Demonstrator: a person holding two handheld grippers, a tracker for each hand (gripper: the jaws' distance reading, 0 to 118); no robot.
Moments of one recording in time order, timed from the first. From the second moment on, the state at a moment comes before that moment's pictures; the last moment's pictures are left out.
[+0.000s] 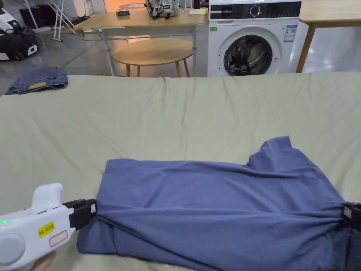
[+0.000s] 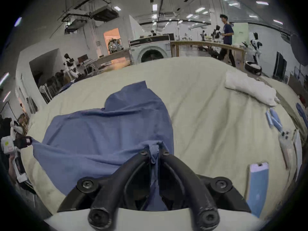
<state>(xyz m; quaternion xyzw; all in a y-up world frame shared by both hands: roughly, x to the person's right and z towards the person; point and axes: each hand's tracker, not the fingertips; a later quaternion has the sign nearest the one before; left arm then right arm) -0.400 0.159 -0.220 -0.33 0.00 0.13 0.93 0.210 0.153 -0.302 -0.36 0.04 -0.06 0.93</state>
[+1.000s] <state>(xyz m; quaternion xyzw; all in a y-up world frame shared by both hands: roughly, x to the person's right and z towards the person) -0.299 0.294 0.003 -0.08 0.04 0.04 1.00 0.148 0.270 -0.091 -0.15 0.11 0.00 0.98</state>
